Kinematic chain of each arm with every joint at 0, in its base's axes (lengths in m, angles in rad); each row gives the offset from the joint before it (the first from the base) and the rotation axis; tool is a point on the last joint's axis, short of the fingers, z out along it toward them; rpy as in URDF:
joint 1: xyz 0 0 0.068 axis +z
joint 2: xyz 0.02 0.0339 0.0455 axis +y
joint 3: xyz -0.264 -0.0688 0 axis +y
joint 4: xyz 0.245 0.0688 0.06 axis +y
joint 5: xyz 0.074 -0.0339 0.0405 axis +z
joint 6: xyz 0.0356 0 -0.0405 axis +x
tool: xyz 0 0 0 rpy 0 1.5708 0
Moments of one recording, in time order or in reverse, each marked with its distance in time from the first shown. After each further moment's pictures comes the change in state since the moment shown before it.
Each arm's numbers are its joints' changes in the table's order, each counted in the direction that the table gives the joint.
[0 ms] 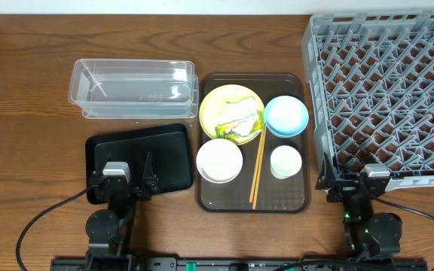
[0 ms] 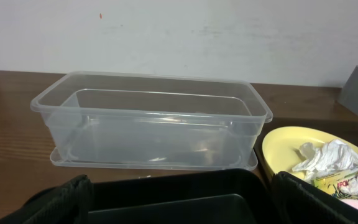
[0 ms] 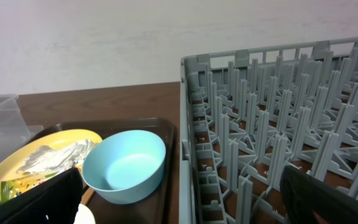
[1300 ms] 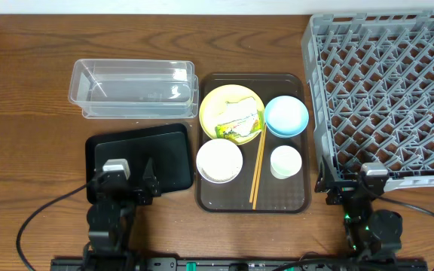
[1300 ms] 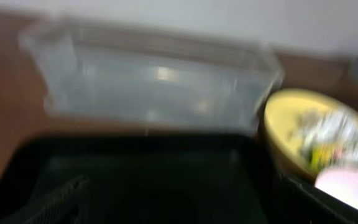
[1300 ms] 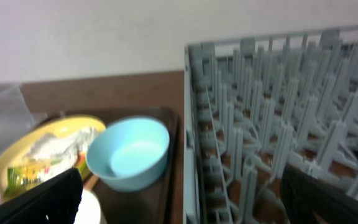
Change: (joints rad) left arm 0.000 0.118 -0.092 0.193 0.000 -0.087; right arm 0.000 0.035 -0.053 0.106 0.021 0.001
